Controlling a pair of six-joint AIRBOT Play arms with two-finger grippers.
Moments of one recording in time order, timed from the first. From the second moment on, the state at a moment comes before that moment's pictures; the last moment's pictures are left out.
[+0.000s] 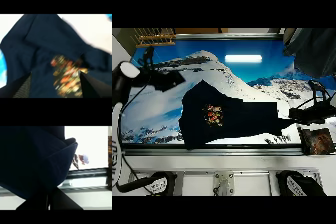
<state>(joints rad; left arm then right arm) 0.06 -1.32 1.29 1.11 -1.12 -1.55 -0.13 -0.96 1.04 -1.43 1.49 1.63</state>
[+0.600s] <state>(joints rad) 0.16 -1.01 0.47 1.17 -1.12 -1.52 -0.13 -0.96 1.04 -1.43 1.47 1.63</state>
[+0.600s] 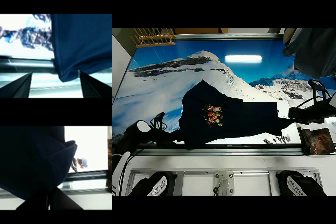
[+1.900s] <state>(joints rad) 0.18 -0.69 1.24 0.94 -1.11 -1.57 -0.13 -0.94 1.57 -1.43 1.47 1.60</state>
